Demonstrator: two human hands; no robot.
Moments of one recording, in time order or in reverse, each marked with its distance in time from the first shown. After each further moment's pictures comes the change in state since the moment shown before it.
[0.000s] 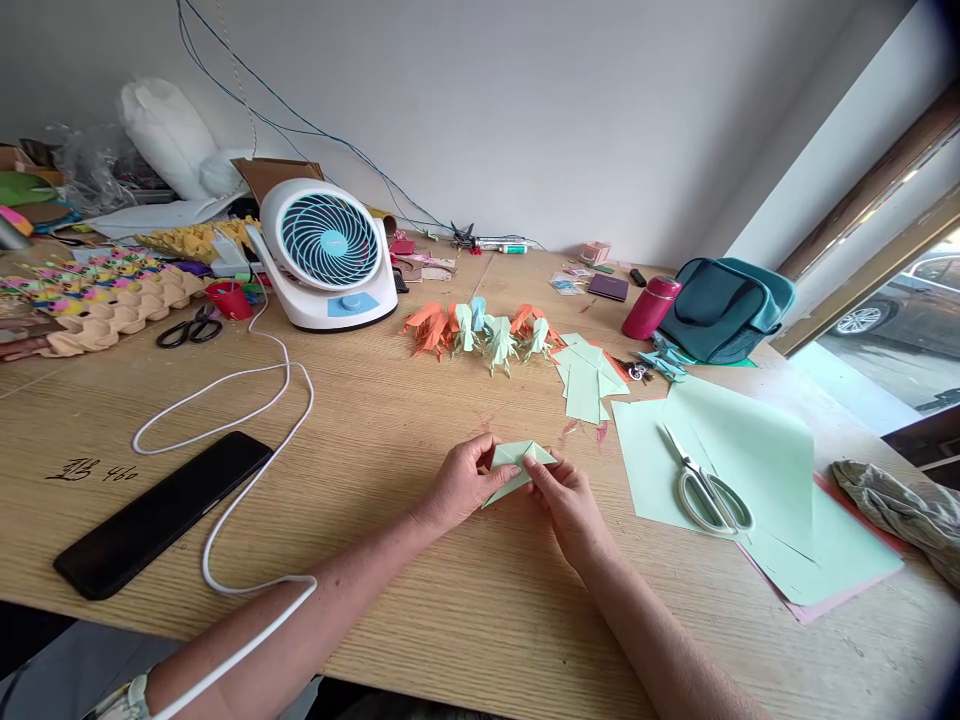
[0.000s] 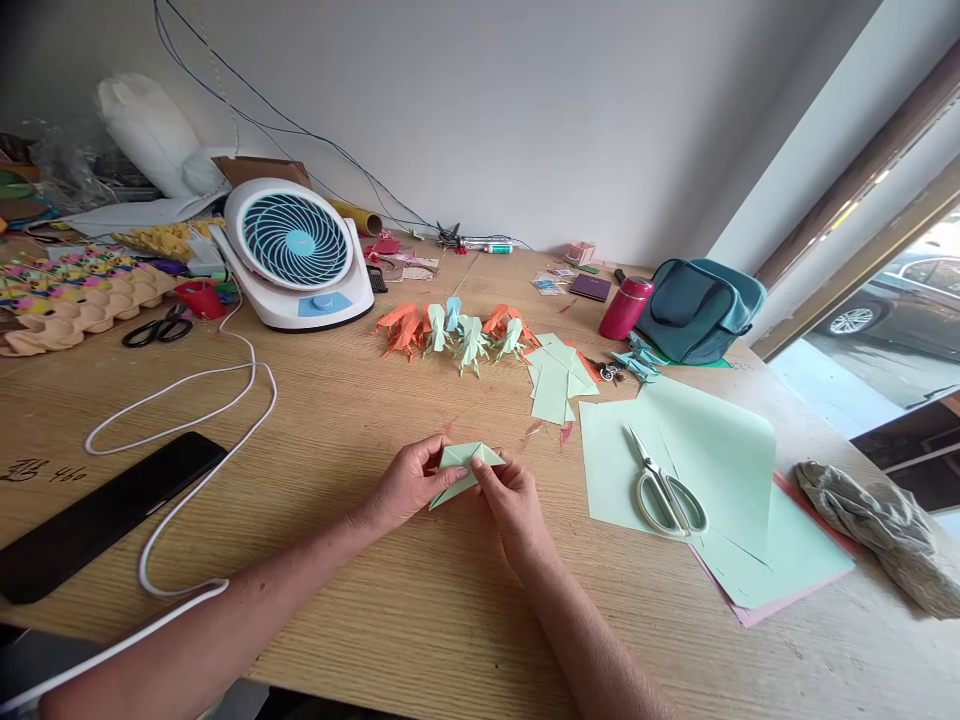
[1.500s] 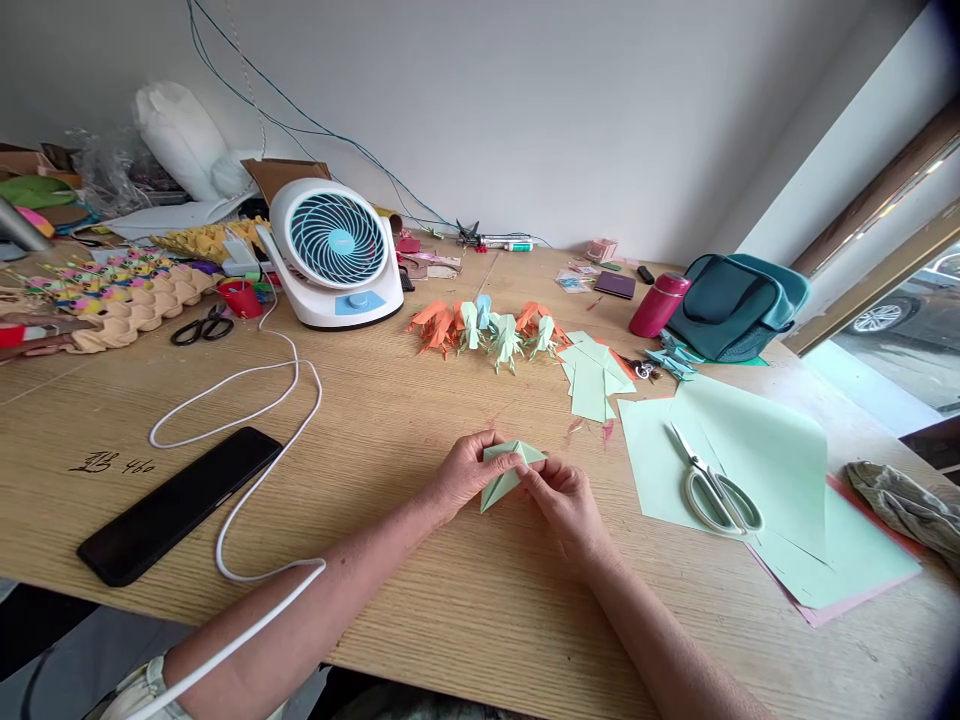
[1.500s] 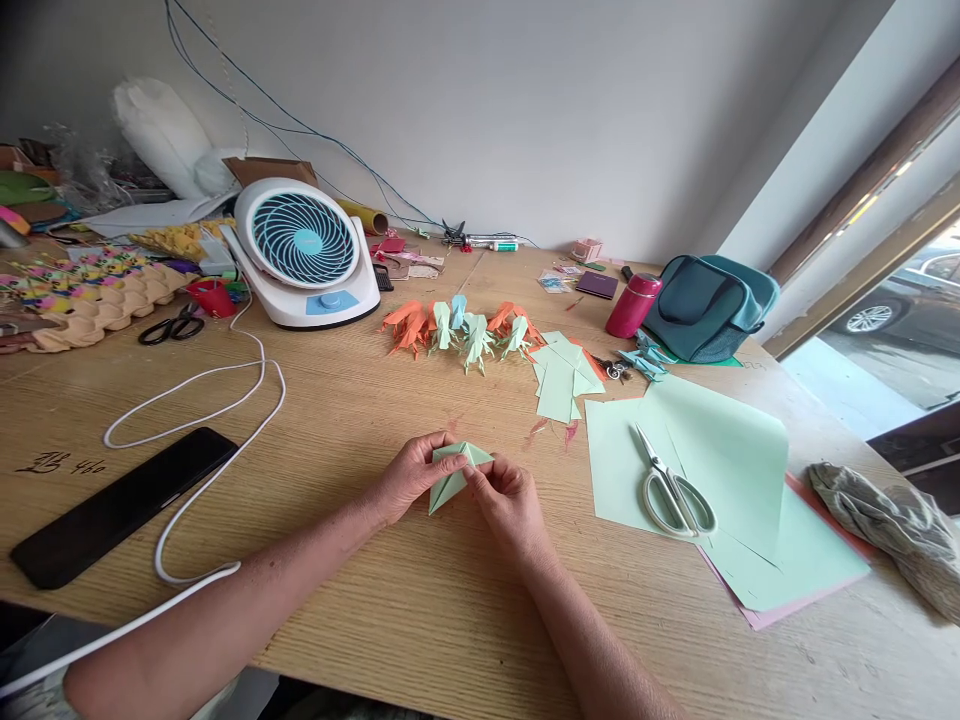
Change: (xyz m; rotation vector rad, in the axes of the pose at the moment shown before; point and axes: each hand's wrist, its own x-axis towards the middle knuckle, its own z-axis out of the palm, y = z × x) left_hand 0.002 0.001 -0.006 -0.166 -0.042 -0.050; right_hand -0.002 0.003 0.004 -0.239 -0.030 -0.108
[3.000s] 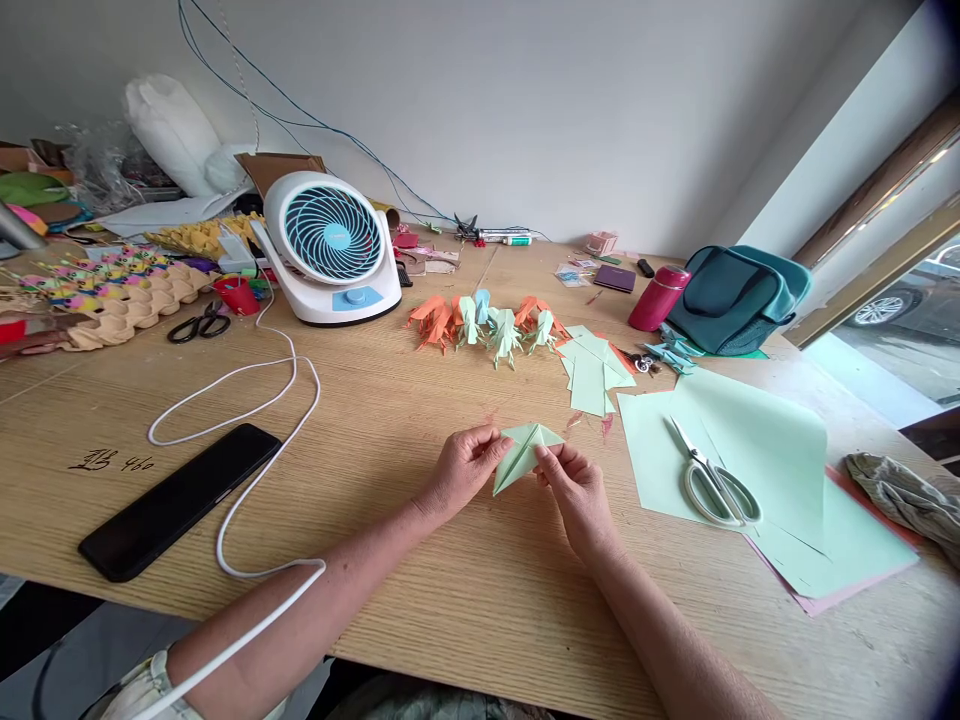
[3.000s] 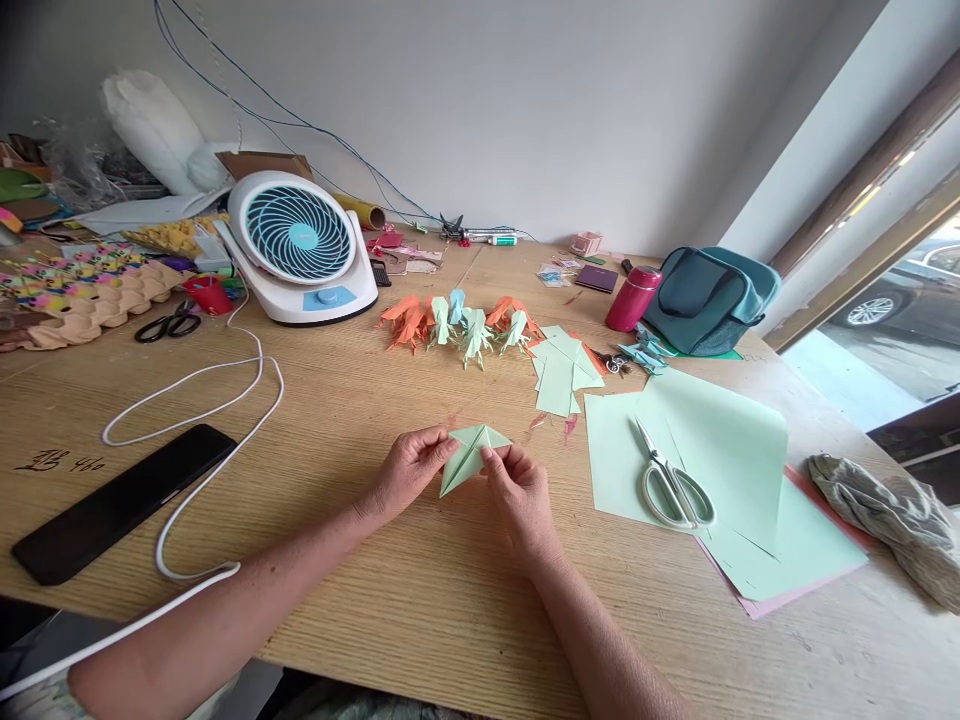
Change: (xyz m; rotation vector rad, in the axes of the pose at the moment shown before) left_hand 0.000 -0.003 0.000 0.270 0.130 0.179; right_hand -0.002 -0.009 -0.006 -0.004 0.176 -0.014
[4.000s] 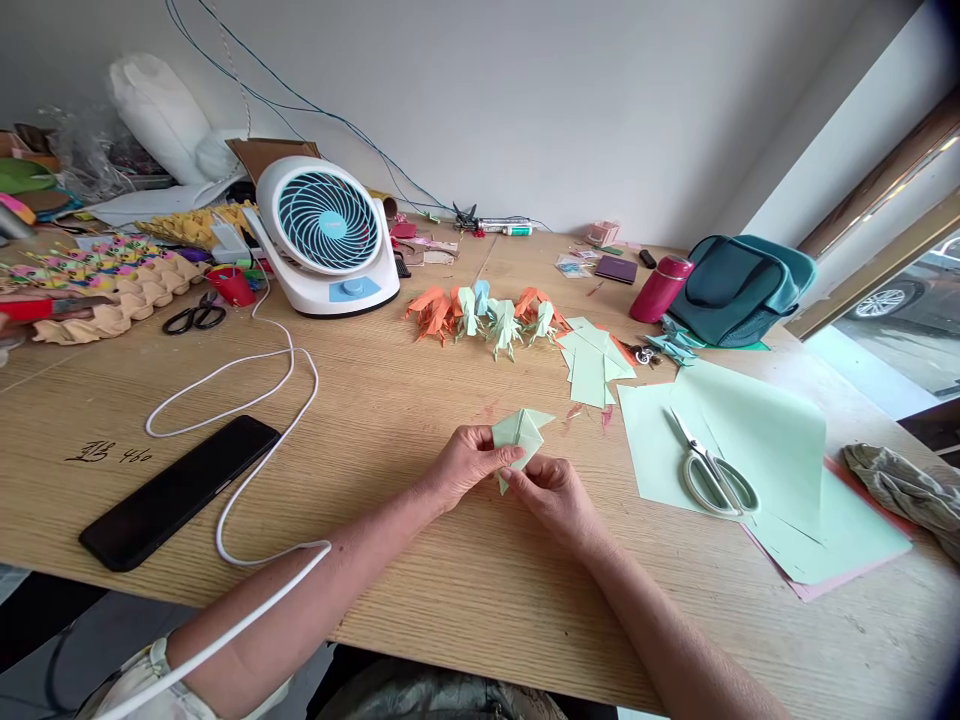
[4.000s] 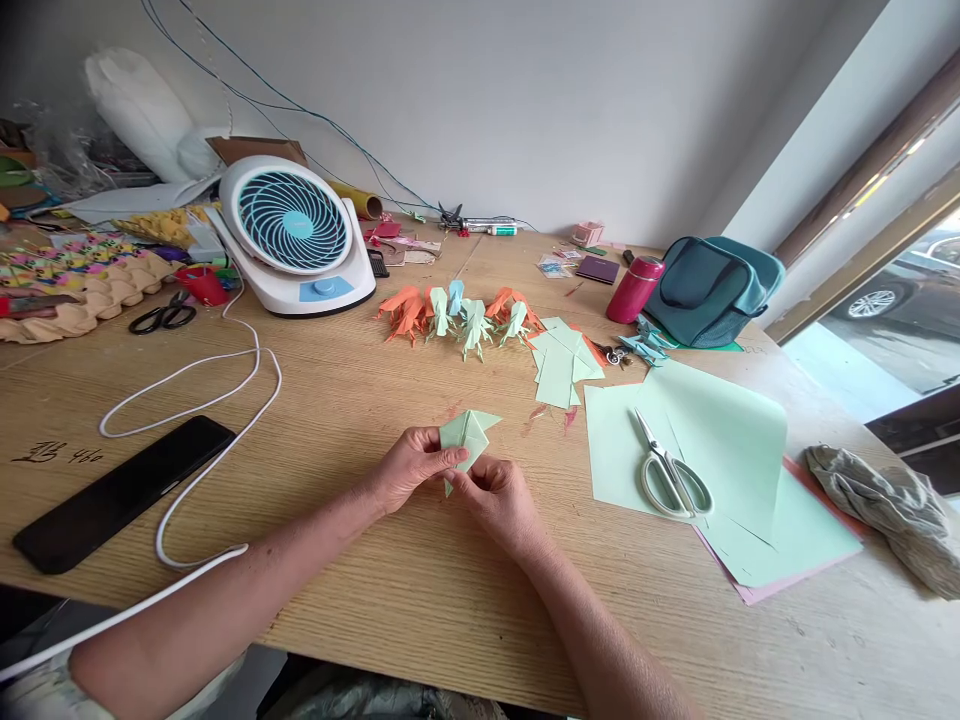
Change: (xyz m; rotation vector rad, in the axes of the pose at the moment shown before) left_hand -0.002 0.009 0.004 -0.485 -0.111 -0.360; right_hand -0.007 0.002 0.005 -0.257 -0.333 -0.009
